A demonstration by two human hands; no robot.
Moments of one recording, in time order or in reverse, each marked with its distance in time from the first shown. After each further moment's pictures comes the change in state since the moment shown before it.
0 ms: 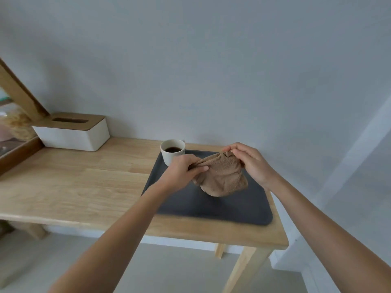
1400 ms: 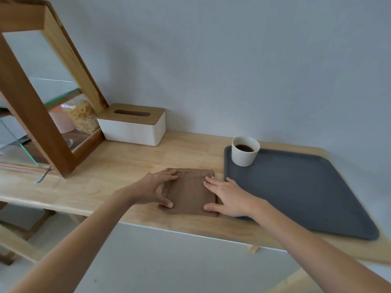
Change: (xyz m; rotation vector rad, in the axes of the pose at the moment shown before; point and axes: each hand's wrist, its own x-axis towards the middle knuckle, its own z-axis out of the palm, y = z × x) left_hand -0.121 -0.179 -0.222 0.410 -0.429 -0.300; right_hand 0.060 -0.017 0.270 -0.891 -0.601 -0.033
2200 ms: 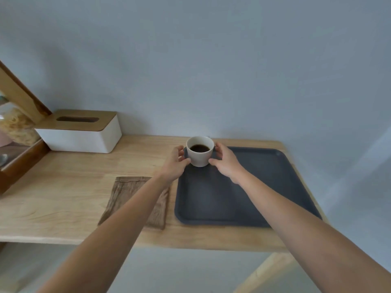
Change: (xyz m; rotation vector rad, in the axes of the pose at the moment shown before) left_hand 0.159 0.147 0.044 -0.898 0.350 -0.085; right_hand 0.006 0.146 -0.031 0.944 0.532 0.442
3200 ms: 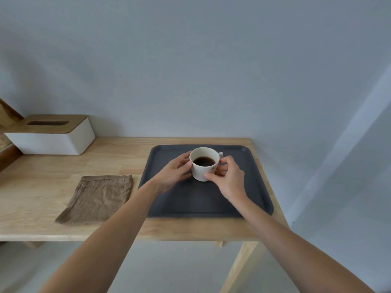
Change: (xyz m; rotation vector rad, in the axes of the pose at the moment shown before) left_hand -0.025 0.010 0.099 -0.175 -0.367 0.080; right_hand -0.094 0.061 -0.081 0.043 0.346 -0.170
